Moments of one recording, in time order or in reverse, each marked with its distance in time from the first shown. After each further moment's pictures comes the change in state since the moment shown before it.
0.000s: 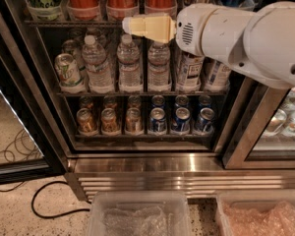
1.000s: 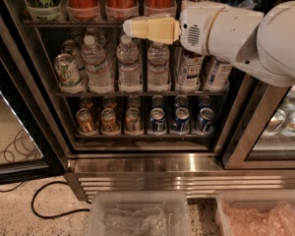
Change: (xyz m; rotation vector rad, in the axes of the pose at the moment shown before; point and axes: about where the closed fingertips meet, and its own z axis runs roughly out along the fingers) arm -0.007 0.004 -0.003 -0.124 -0.049 -0.090
